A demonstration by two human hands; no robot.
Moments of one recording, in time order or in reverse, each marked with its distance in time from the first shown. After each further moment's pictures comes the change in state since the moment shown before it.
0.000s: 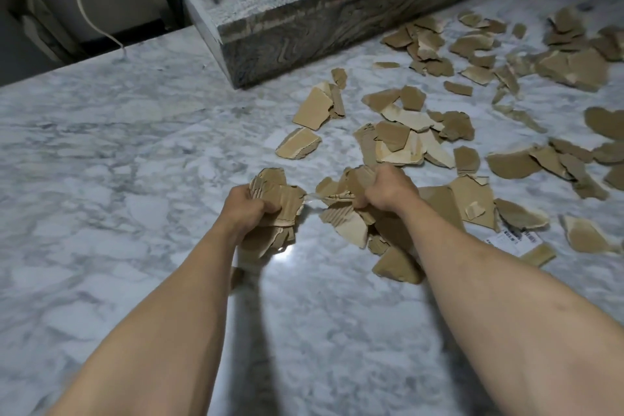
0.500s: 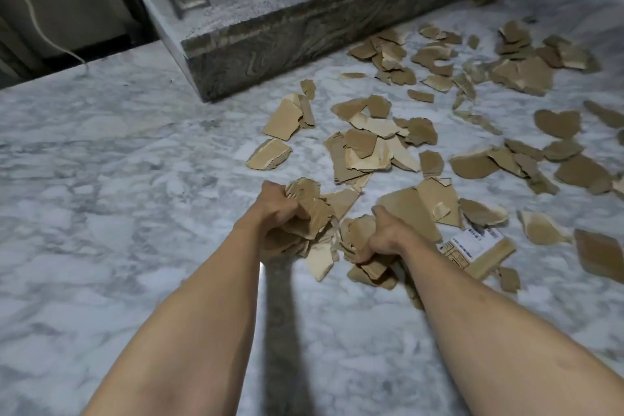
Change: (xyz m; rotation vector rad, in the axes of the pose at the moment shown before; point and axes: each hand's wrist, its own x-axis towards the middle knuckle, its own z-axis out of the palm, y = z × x) left_hand 0.008 0.039 0.079 0.431 -0.235 0.141; right_hand -0.028 0.070 0.006 -0.013 -0.234 0.201
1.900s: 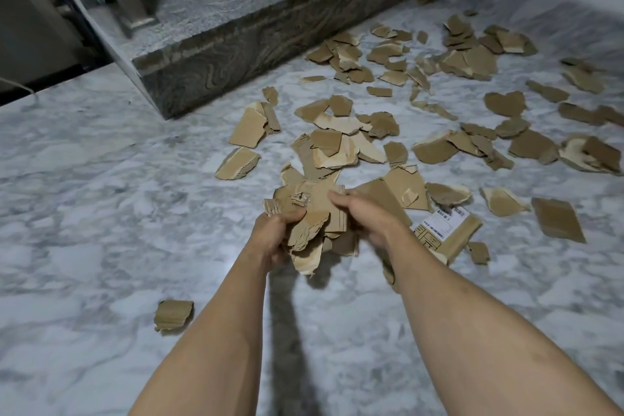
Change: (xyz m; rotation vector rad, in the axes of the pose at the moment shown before) left_hand -0.045 0.010 0.056 -0.873 -0.120 -0.156; right_hand 0.006 0.004 0.002 0.911 -0.004 -0.177
